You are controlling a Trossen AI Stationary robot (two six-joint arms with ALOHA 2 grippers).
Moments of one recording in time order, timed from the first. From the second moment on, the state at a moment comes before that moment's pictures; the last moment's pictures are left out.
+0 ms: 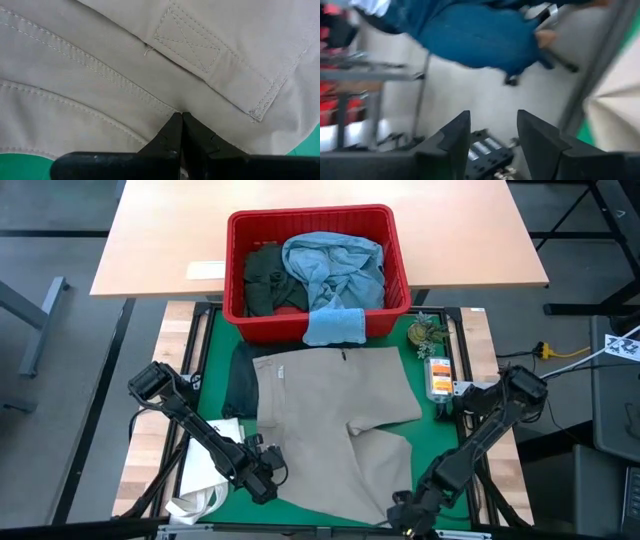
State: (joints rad) left arm -0.70 1.86 1.11 -0.63 -0.26 -1.04; right arm 0.86 1.73 1.13 -0.23 -0.42 0.78
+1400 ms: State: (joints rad) left arm -0.70 1.86 1.12 -0.63 -0.27 -1.04; right arm 0.98 1.90 1.13 -0.28 -0.37 0.83
